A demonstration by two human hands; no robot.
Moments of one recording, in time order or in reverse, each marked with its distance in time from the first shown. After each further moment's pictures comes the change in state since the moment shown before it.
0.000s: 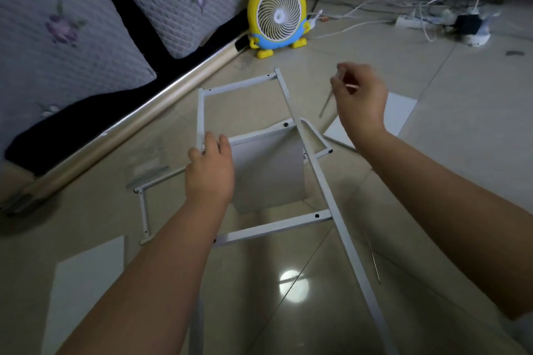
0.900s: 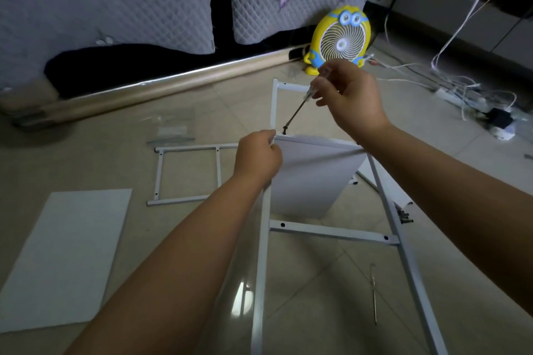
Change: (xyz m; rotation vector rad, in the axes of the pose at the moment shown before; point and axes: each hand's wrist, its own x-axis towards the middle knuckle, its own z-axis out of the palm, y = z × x) left_hand 0.003 -0.046 0.004 -1.116 0.015 -0.226; right_hand -0.031 -0.100 0.098 -0.053 -0.514 -0.324
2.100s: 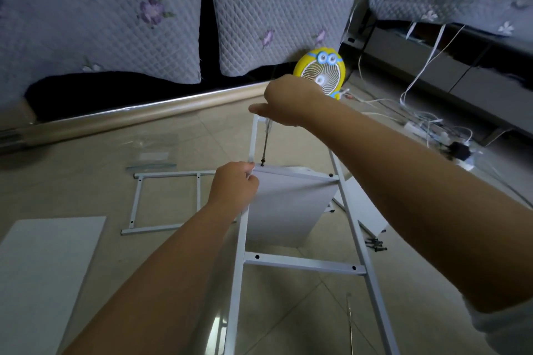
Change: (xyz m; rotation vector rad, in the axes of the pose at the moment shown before) left_hand -0.001 -0.001 -0.004 -0.025 -0.035 0.002; right_hand 0.056 -0.065 0.009 -1.043 -0.589 -0.167
